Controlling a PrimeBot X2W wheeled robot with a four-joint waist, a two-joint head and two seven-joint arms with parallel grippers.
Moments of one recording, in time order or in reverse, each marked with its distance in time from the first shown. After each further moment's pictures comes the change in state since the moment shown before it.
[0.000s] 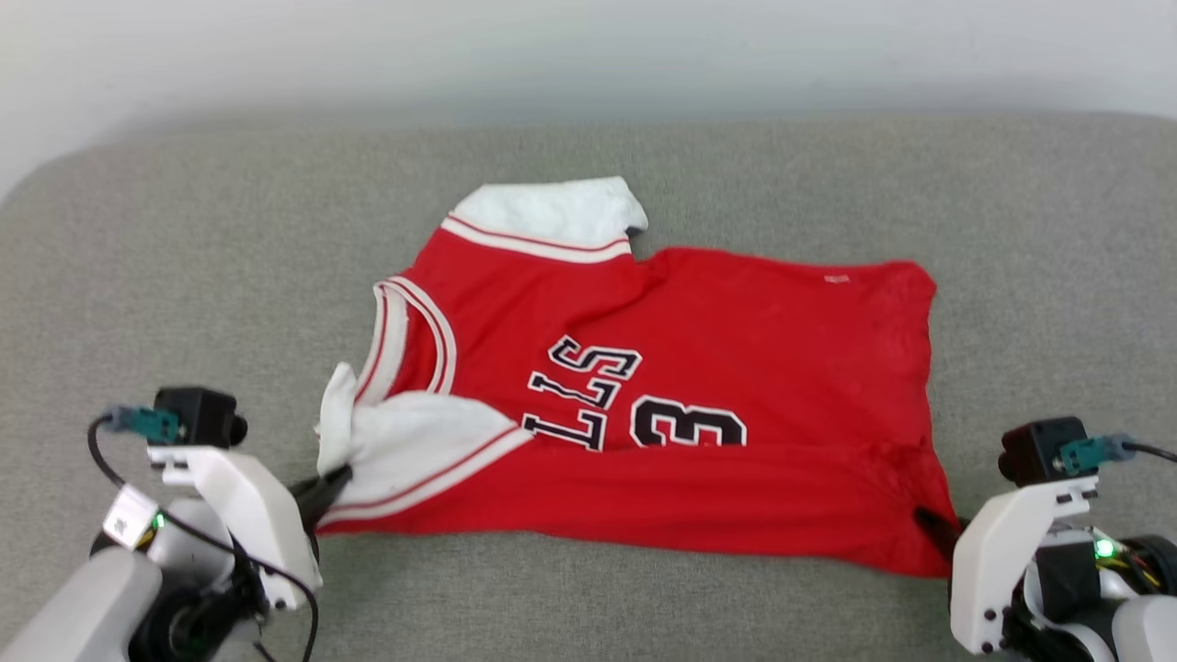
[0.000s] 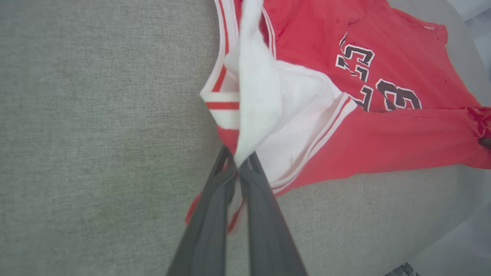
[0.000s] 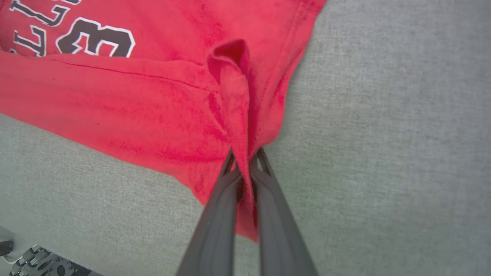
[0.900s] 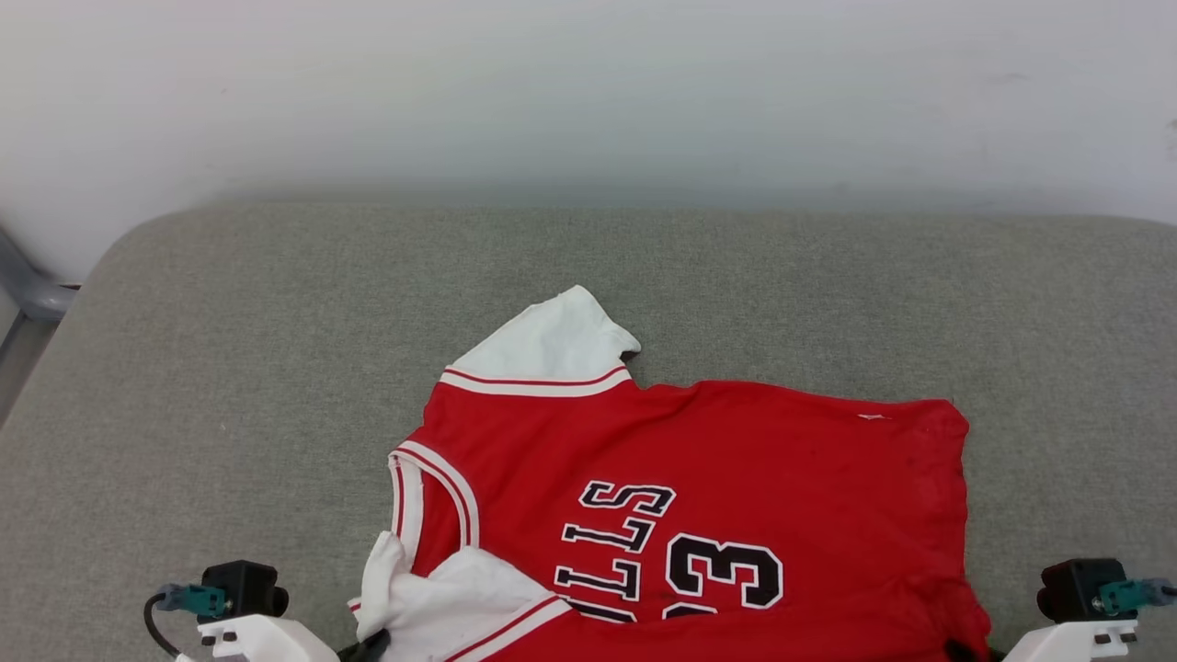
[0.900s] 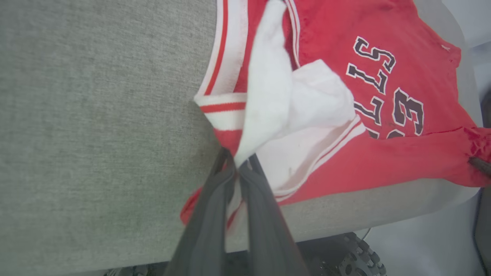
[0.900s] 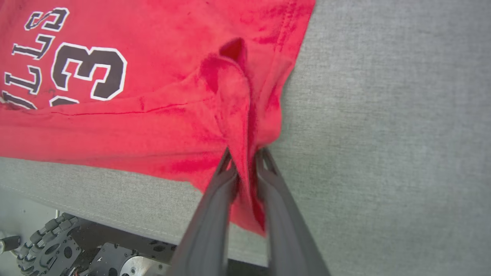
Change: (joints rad) left arm 0.310 -0.063 -0.018 -0.072 -0.045 0.107 -0.108; right arm 0.264 -0.005 -0.063 -0.052 0.026 0.000 -0.053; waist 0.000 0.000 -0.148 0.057
